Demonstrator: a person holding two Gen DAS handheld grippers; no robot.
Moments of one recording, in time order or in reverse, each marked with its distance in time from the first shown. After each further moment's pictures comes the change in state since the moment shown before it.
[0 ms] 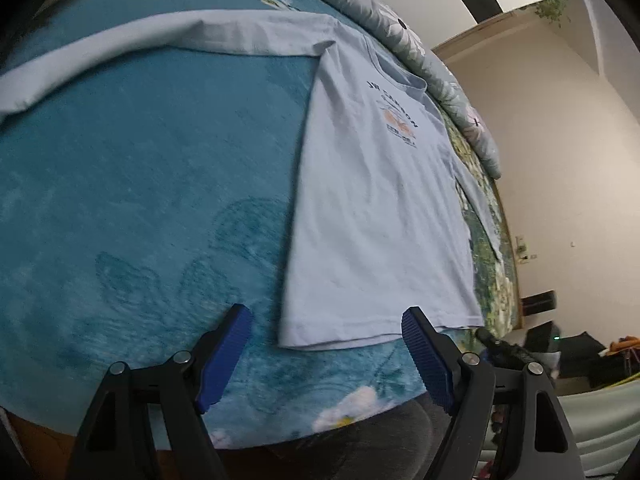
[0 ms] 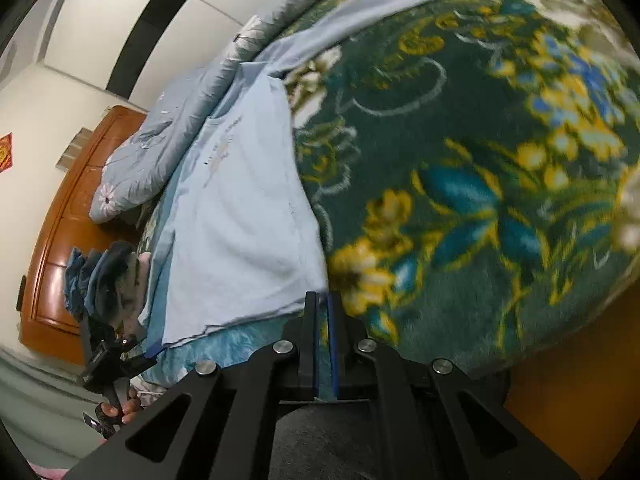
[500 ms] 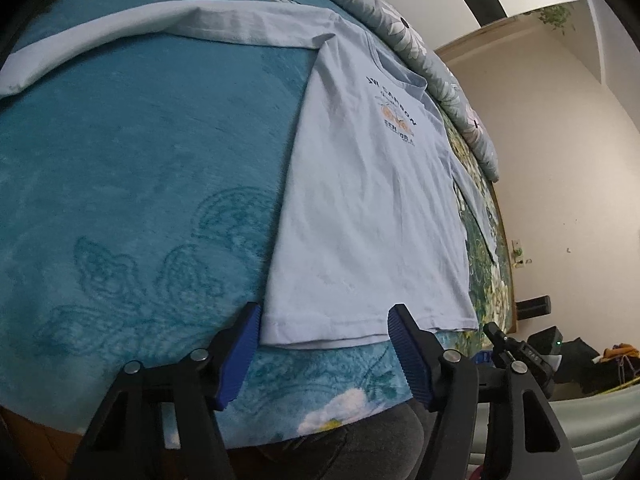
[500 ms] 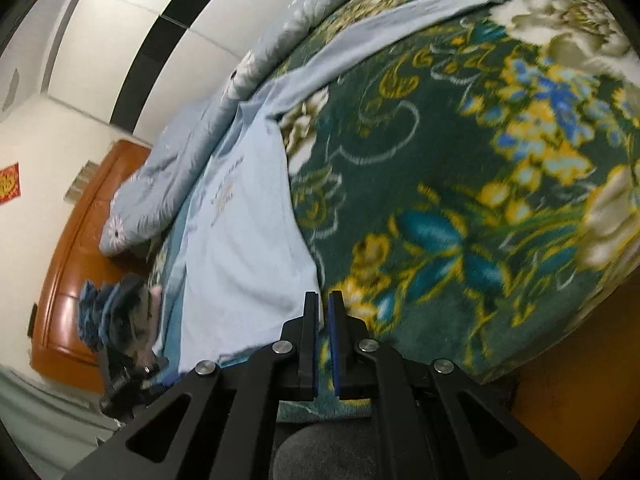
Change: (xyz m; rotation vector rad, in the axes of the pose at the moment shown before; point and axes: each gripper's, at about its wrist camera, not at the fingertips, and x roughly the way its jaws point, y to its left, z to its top) left arm 0.006 -0.003 -0.001 -0.028 0.005 -0.019; right arm -0.027 -0.009 0.012 0.042 -0.118 0.041
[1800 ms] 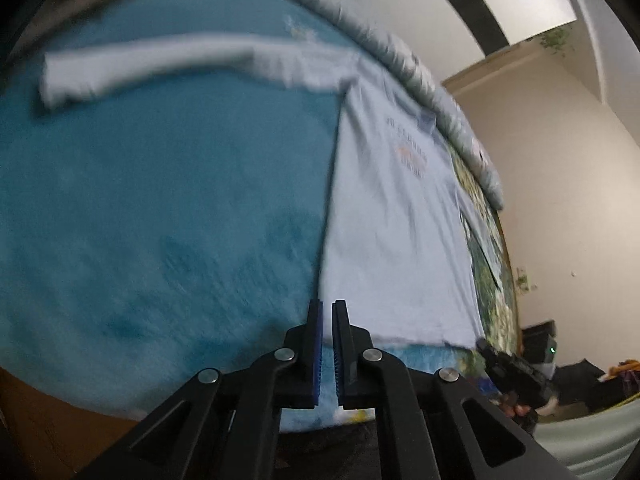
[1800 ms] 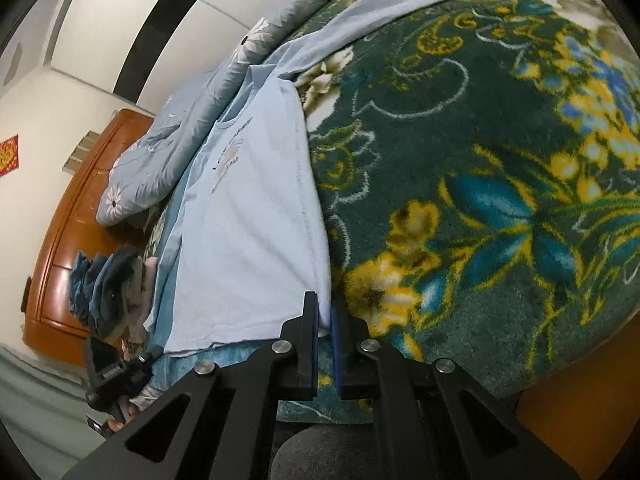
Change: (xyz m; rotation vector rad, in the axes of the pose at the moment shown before) left arm -0.048 0.017 0.000 0.010 -0.184 0.082; right arm 0.034 0.016 -0.012 -0.070 0.092 -0.007
